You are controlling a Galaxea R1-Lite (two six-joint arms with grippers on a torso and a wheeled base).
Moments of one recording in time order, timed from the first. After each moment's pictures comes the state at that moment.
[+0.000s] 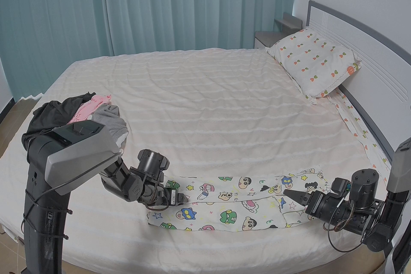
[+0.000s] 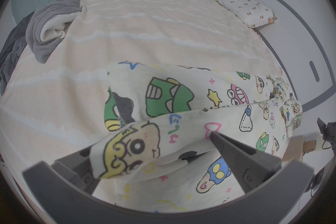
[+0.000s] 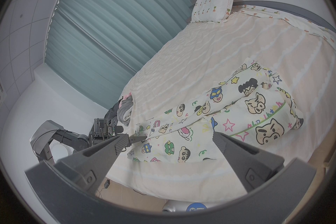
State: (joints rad) left arm -0.39 2.44 -1.11 -0.32 -0.06 -0.31; right arm 0.43 2.01 -0.02 -1.55 0.06 0.77
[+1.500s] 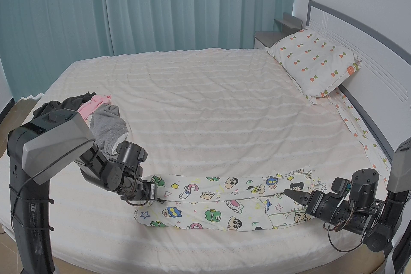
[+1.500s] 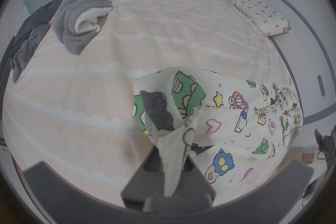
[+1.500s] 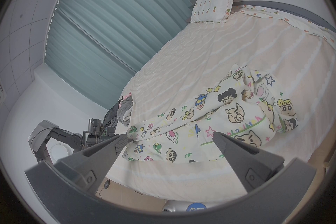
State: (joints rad) left arm -0.24 2.32 -1.04 -0.20 -0.05 -0.30; right arm 0.43 2.01 -0.02 -1.55 0.06 0.77
